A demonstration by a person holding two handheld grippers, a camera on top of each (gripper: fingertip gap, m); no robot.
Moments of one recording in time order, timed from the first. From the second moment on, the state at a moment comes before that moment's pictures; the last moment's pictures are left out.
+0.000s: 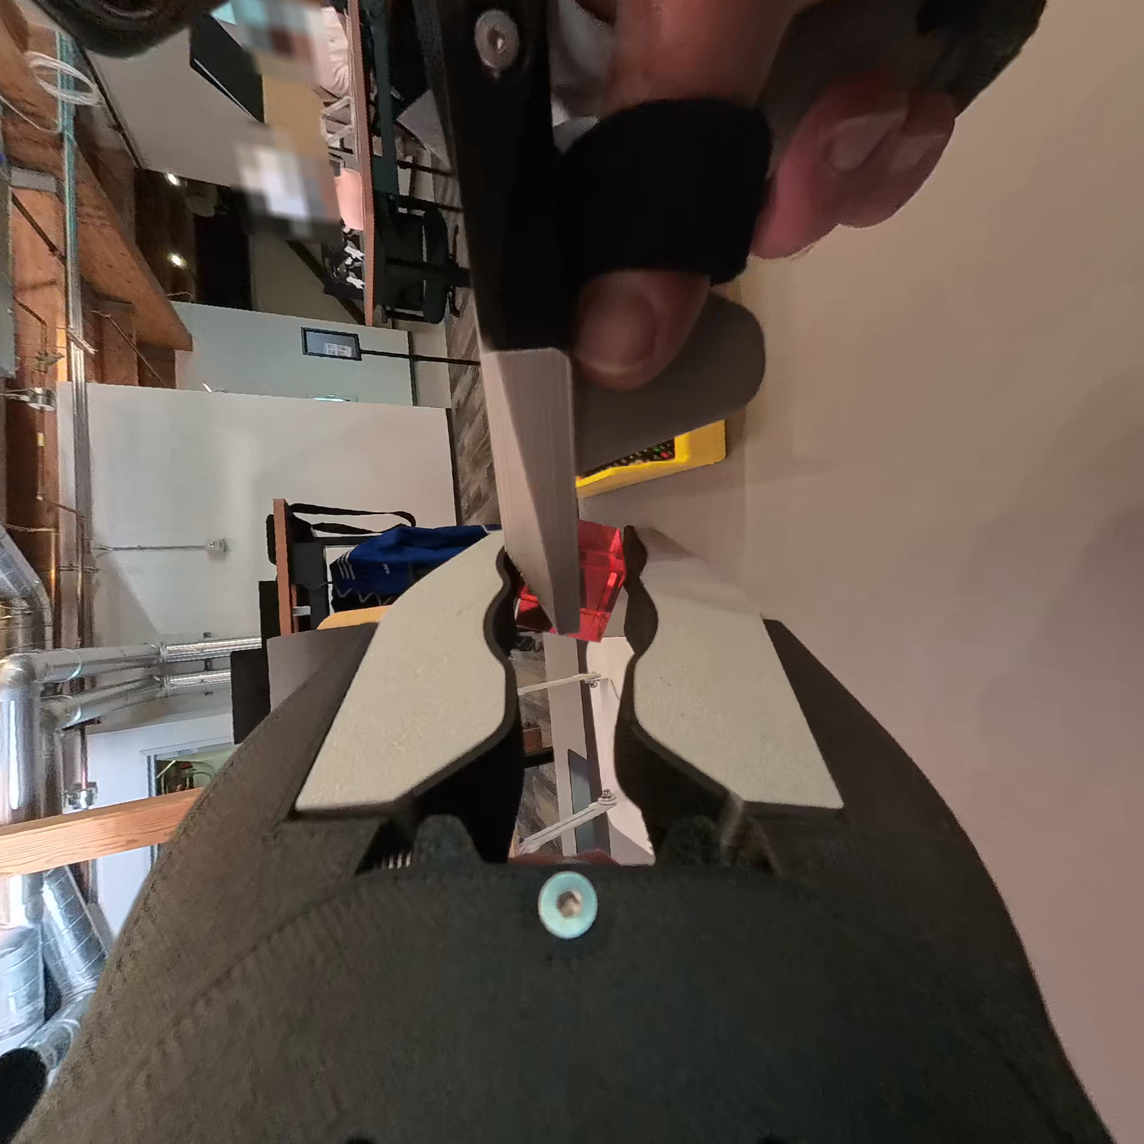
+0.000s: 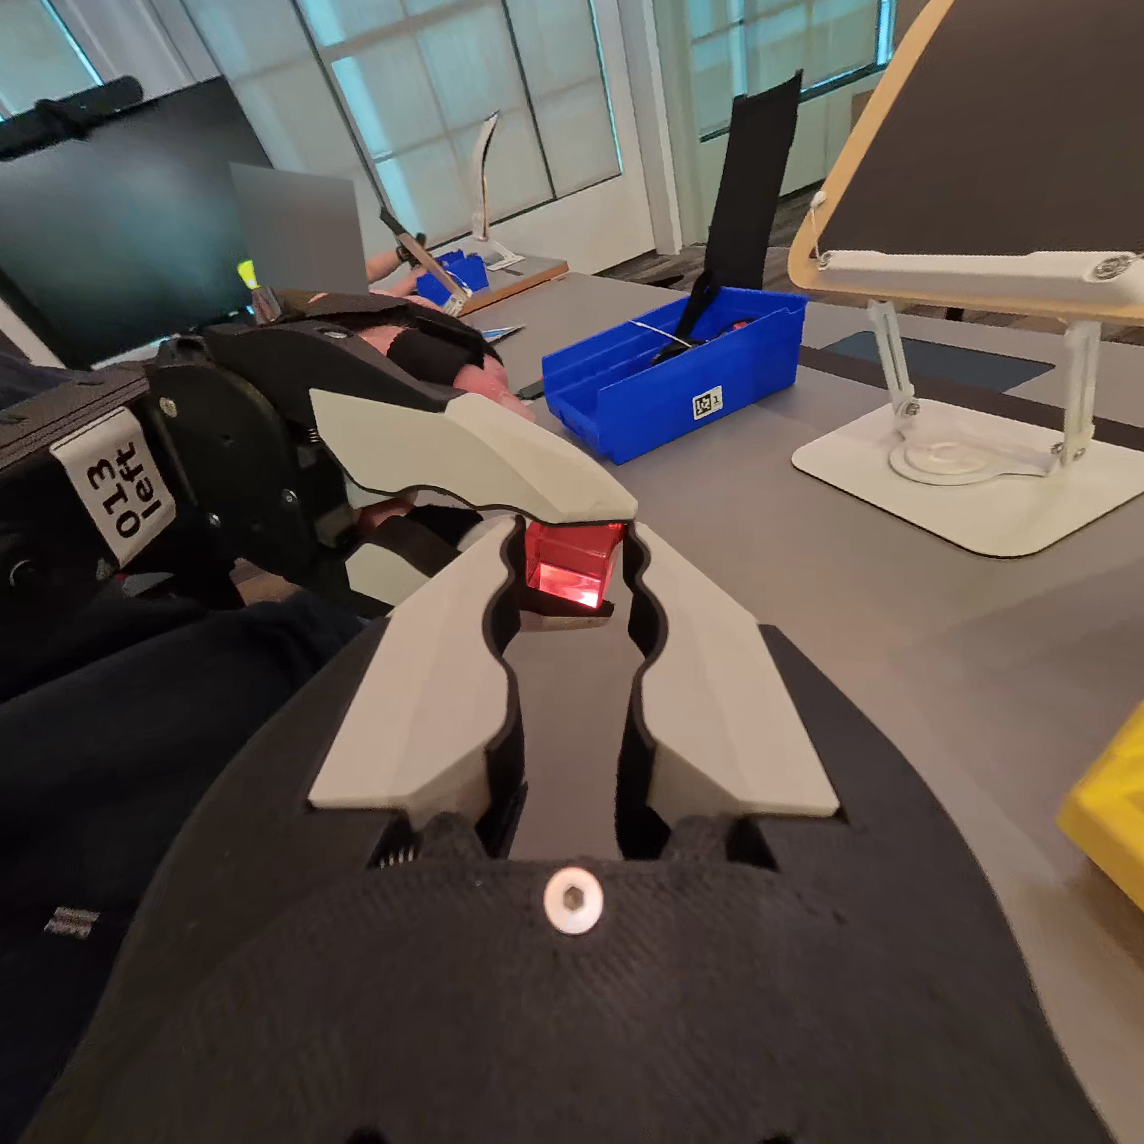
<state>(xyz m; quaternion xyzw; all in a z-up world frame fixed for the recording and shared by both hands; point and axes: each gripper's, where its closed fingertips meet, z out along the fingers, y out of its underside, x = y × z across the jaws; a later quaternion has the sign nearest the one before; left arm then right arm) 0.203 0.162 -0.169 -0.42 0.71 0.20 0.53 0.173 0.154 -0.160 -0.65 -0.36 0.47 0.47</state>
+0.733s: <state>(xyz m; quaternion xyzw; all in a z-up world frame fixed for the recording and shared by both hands) 0.219 0.102 -0.150 -0.31 0.74 -0.01 0.59 0.188 0.087 -0.136 -0.45 -0.50 0.70 0.25</state>
